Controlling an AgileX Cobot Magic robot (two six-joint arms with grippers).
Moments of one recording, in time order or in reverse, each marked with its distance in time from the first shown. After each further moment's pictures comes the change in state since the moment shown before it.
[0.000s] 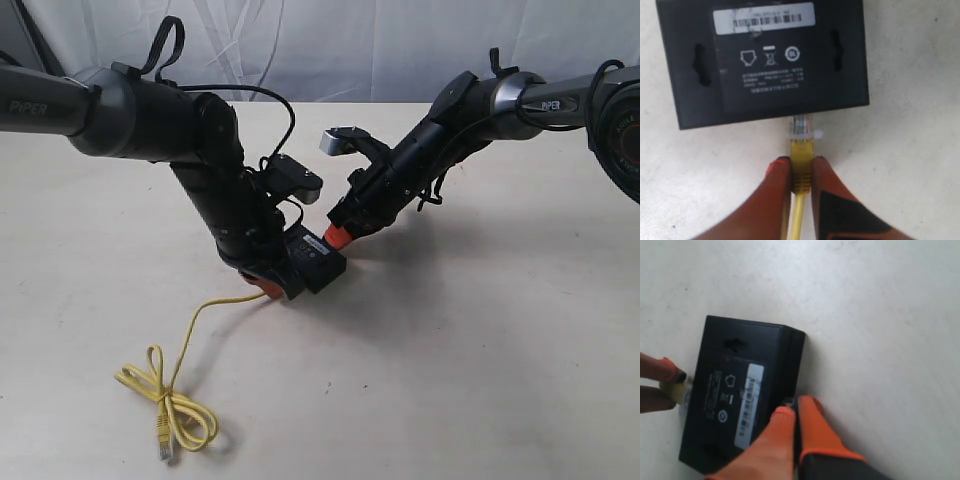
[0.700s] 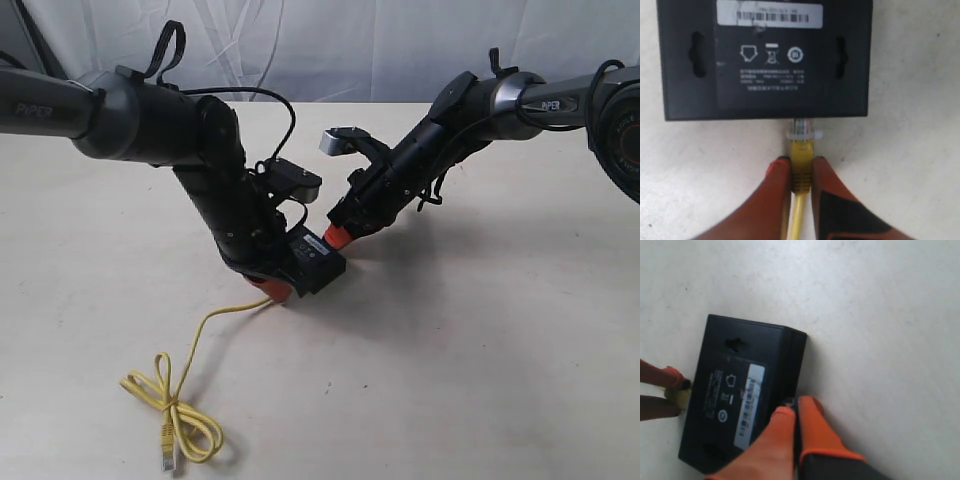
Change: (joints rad) left arm 0.000 0.013 0.000 -0.034 0.002 -0.083; right arm 0.000 0.000 0.000 0.000 0.000 0.000
